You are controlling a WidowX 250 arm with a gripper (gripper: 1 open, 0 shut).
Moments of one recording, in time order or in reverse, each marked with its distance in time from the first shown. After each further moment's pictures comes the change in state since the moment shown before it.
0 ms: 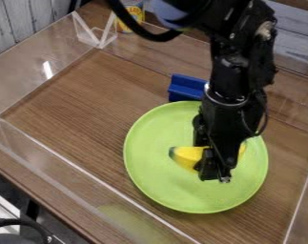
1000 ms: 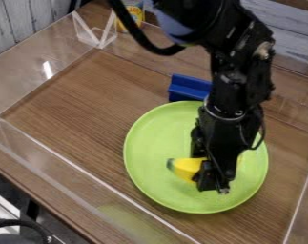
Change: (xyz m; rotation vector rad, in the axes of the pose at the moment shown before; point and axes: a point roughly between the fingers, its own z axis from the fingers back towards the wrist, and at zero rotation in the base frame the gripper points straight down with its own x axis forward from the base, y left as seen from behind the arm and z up) arm 0.001 -0.005 -0.018 -0.016 0.040 0.018
